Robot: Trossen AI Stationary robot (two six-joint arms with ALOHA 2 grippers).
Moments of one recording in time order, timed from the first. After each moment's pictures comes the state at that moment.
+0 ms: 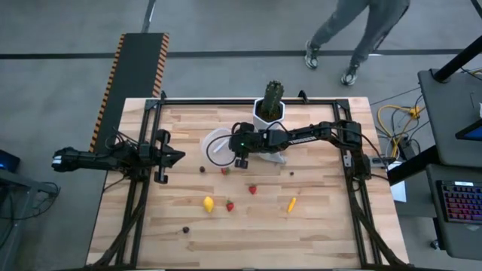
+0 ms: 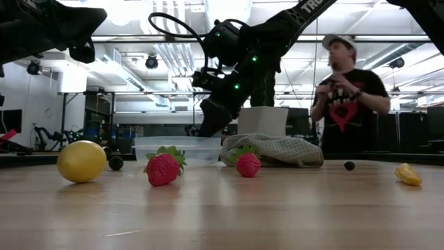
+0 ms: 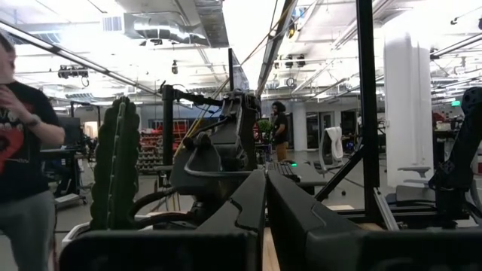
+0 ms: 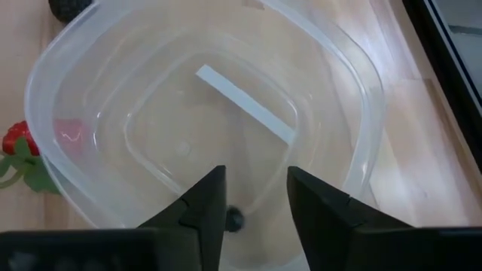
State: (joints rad) left arm -0.05 0.19 0.01 0.49 -0.06 0.06; right arm -0.13 2.04 1.38 -0.16 0.21 -0.15
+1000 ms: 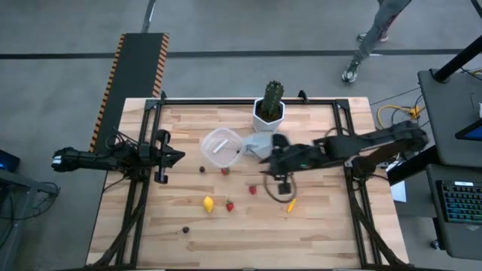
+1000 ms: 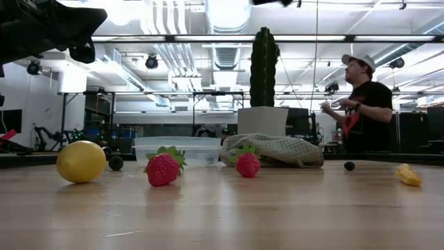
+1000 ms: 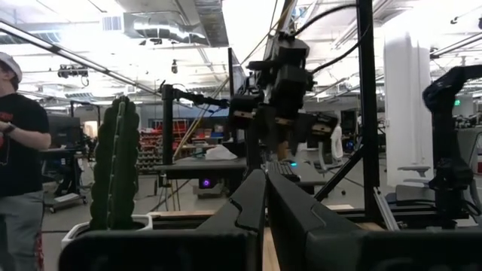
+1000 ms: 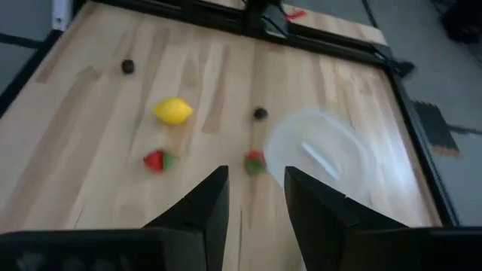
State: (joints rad) left arm -0.05 0.19 0.01 0.49 -0.06 0.06; right arm 0.23 1.38 1.28 -0.55 0.25 -0.06
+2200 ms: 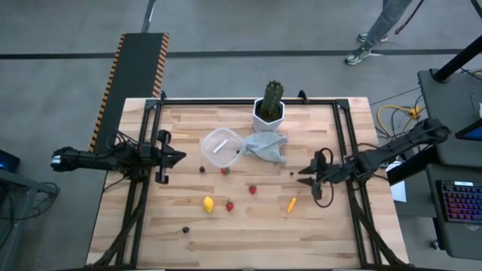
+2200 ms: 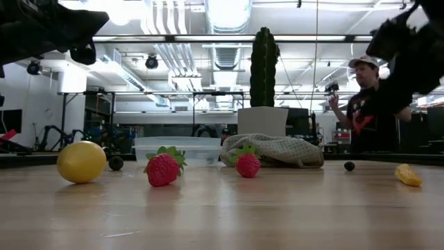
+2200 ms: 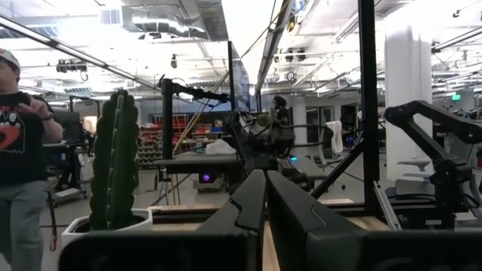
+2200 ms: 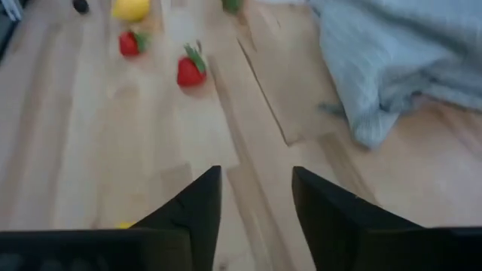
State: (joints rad) left arm -0.05 0.21 0.01 0.48 -0.06 0.06; right arm 0.39 0.77 0.27 -0.19 0.38 0.58
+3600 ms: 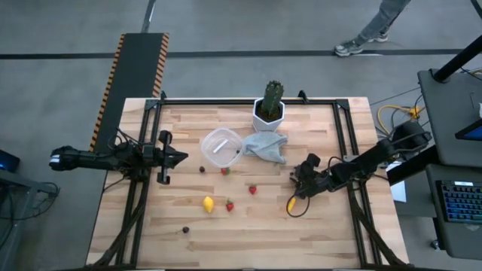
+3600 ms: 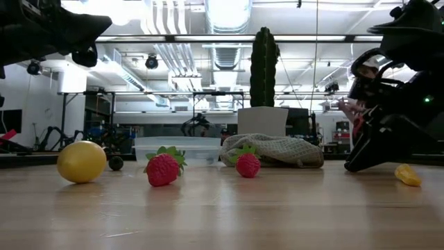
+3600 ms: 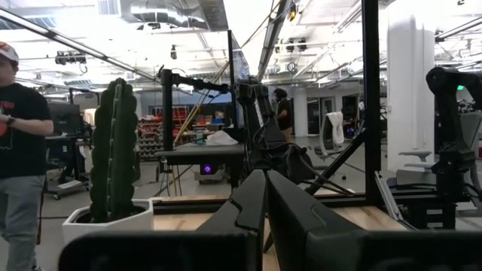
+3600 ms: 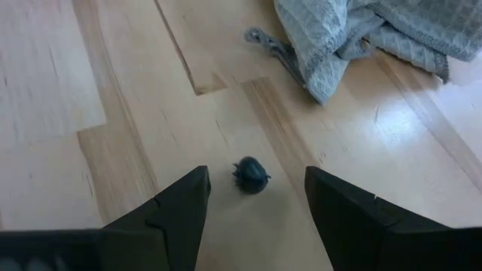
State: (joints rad) left arm -0.05 0.24 0.01 0.49 -0.06 0.07; right arm 0.39 1.38 0.33 -0.01 0.61 0.58
